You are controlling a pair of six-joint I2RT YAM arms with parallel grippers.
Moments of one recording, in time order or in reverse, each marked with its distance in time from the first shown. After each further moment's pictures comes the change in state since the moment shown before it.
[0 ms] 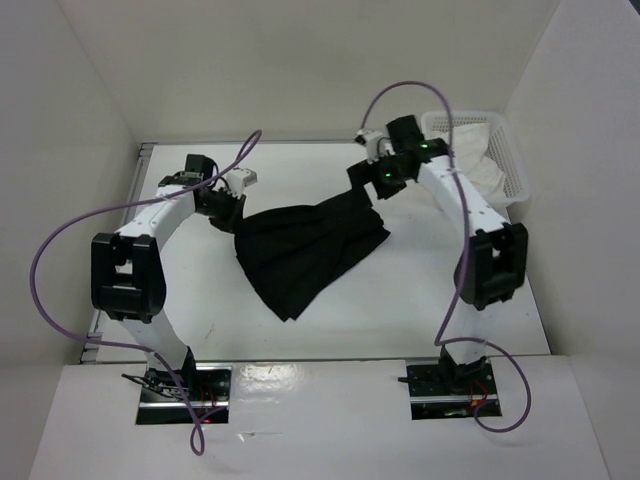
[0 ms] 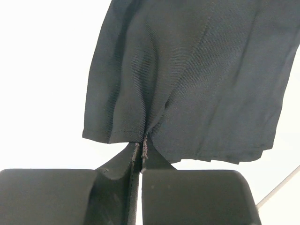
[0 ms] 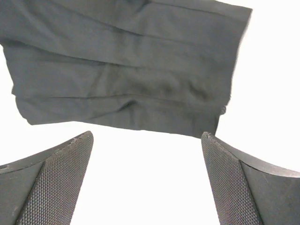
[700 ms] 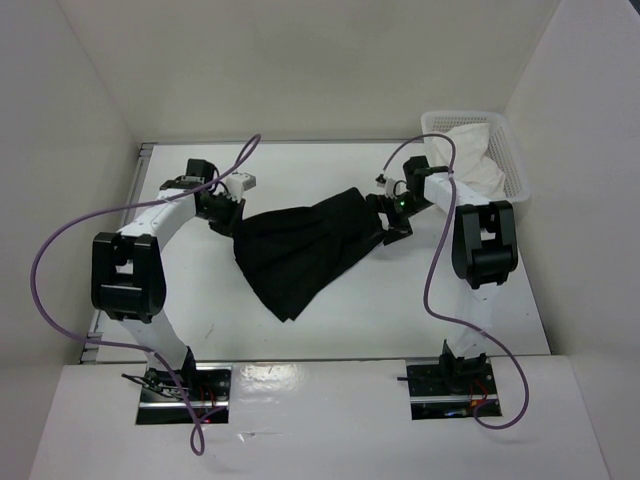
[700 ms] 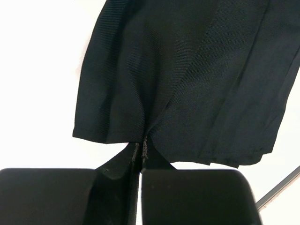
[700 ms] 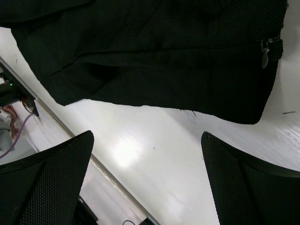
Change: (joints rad) left arm 0.000 -0.021 -0.042 0.022 -0.020 -0.045; right arm -0.203 0.112 -0.282 0.040 -0.312 0.152
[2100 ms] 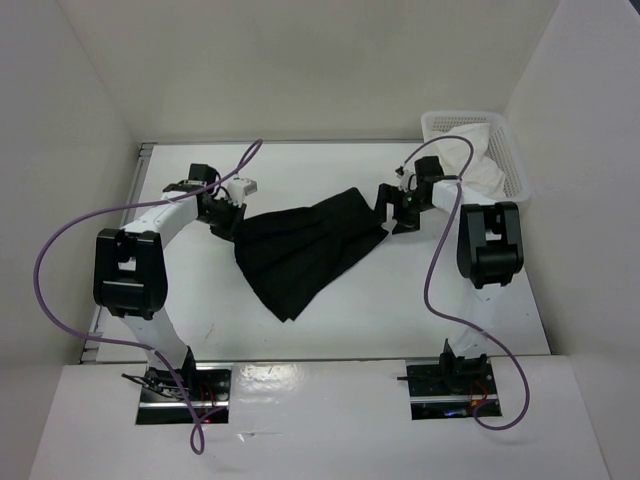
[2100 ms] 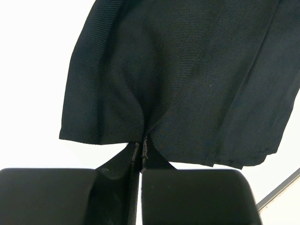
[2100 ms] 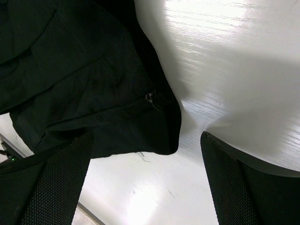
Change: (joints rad) left arm 0.000 0.029 -0.029 0.021 0.001 0.000; right arm -0.061 -0.010 -0.098 0.338 0.132 0.261
